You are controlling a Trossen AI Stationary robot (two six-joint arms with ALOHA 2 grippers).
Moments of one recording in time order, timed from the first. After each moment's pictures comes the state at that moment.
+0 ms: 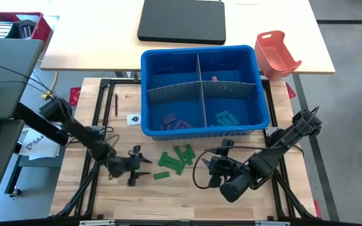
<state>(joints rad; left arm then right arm) -0.73 1.40 0.30 0.48 -0.58 -0.36 0.67 1.68 1.56 -0.95 0.95 0.51</state>
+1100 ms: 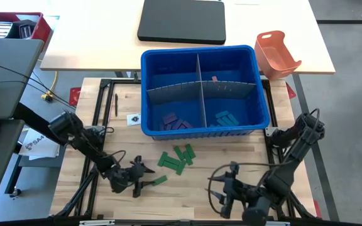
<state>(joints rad) -0.85 1.71 0.44 0.61 -0.72 -0.66 0.88 1.70 1.56 -0.68 0.96 0.76</state>
